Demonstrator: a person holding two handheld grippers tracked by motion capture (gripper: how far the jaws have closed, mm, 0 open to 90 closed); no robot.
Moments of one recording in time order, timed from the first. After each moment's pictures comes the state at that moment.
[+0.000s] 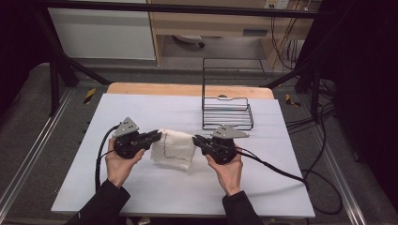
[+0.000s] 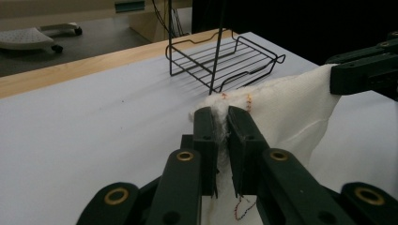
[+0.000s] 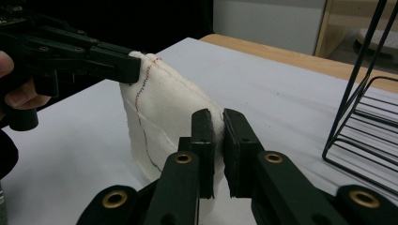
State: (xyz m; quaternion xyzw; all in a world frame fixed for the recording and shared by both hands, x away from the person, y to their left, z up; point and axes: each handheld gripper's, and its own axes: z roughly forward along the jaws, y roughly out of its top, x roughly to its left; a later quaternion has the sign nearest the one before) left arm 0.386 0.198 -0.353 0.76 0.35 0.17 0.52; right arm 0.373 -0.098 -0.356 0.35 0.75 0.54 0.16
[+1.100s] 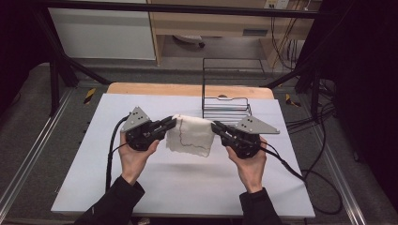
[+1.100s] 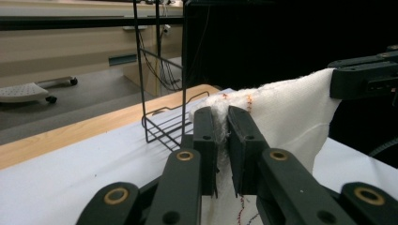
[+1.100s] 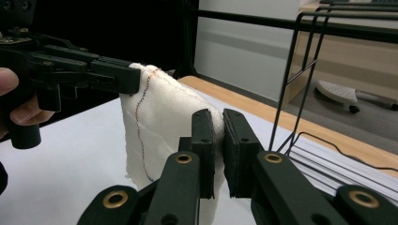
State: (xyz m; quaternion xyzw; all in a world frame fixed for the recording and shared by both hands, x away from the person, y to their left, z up) left arm 0.384 0.154 -0.310 0.71 0.32 0.20 0.59; right arm 0.356 -0.143 -0.297 0.33 0.72 0.56 0.25
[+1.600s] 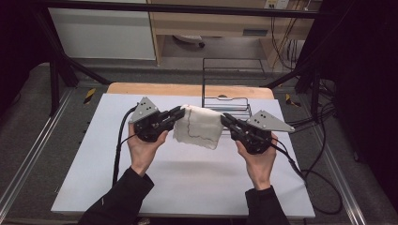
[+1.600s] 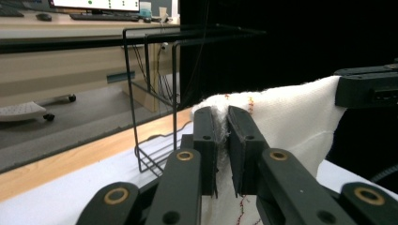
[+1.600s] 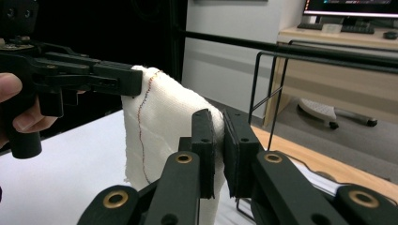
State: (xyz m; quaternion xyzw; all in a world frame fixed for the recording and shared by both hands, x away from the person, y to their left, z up) left arm 0.396 0.130 -0.287 0.70 0.30 0.22 0.61; right arm 0.356 -0.163 -0.279 0.32 0.70 0.58 0.28
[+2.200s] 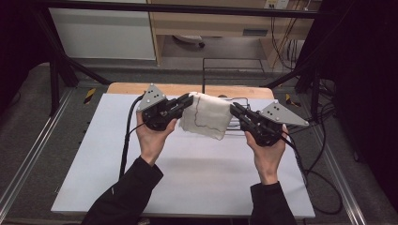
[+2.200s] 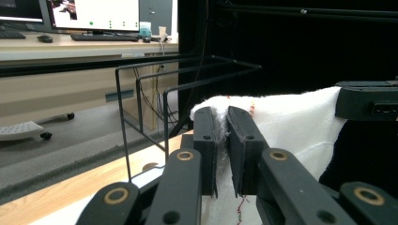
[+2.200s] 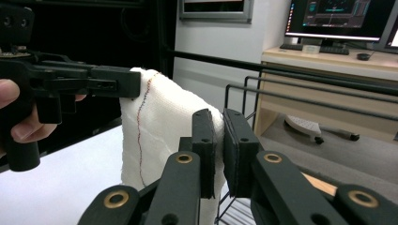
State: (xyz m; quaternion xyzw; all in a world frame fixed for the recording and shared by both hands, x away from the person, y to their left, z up) left arm 0.410 0.109 -0.263 0.68 0.29 0.22 0.63; right arm 0.364 -0.181 -0.260 0.32 0.67 0.60 0.31
